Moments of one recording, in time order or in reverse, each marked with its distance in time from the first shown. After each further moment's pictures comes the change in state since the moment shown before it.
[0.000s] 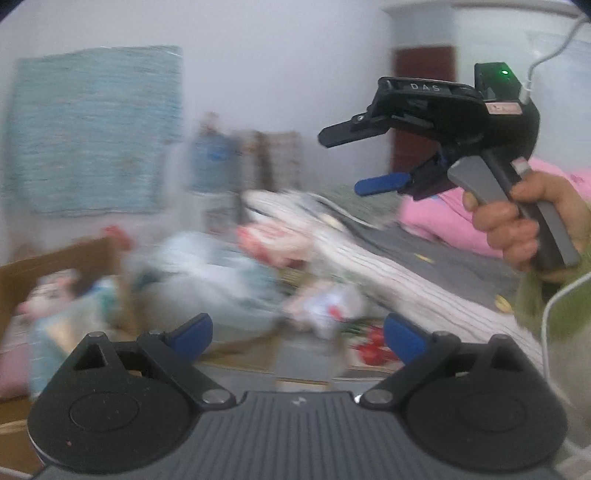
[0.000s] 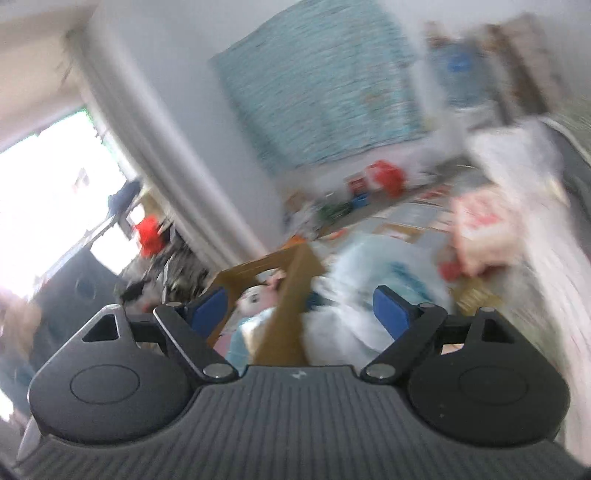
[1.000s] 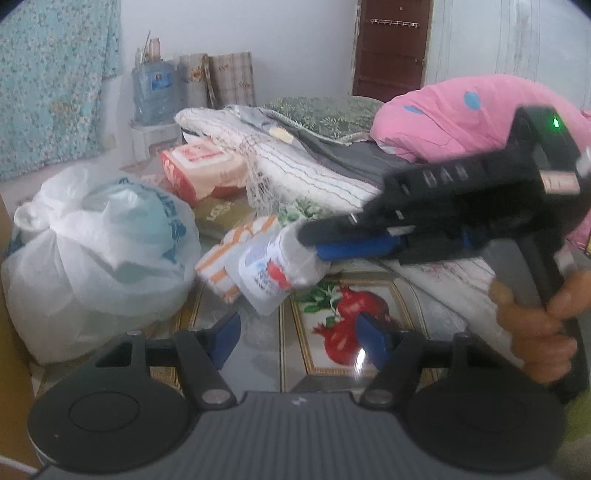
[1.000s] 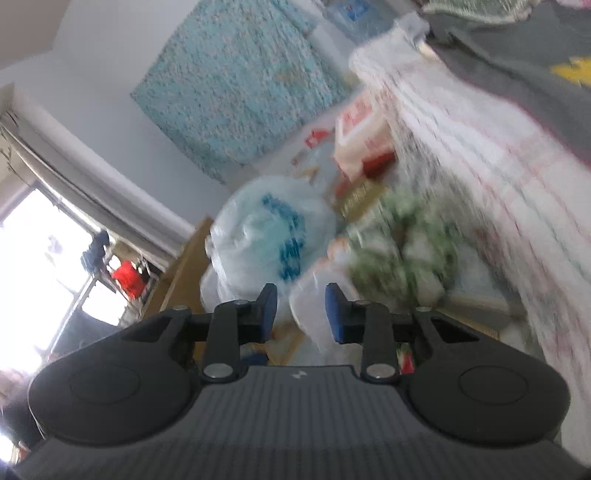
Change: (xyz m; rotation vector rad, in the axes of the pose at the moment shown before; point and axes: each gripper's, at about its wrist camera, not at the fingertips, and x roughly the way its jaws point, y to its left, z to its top) left arm 0.155 -0.024 -0.013 0.024 0.237 -0.109; right arm 0.054 -0.149 -0.096 0.290 0.080 -0.018
